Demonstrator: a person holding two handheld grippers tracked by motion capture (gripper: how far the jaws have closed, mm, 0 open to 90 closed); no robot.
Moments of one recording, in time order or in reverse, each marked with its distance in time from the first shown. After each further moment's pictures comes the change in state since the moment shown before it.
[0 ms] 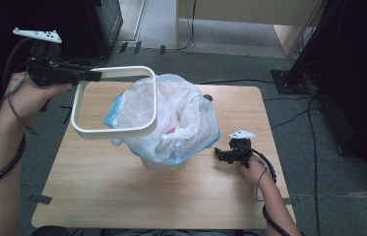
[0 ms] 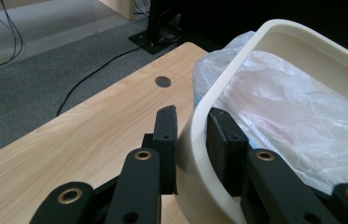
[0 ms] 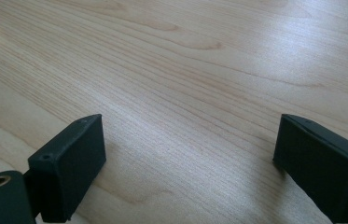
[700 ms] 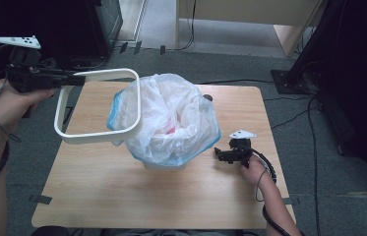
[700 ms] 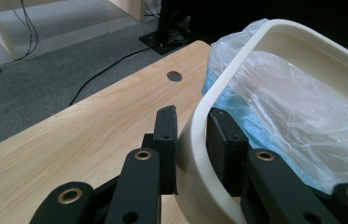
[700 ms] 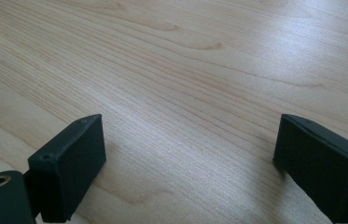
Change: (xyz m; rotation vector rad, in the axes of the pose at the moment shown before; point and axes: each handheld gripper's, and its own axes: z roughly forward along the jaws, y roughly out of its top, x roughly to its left) left arm 0.012 -0.024 -0.028 -0.019 0.033 -0.026; right arm 0.000 0.000 0.000 0.000 0.000 -0.001
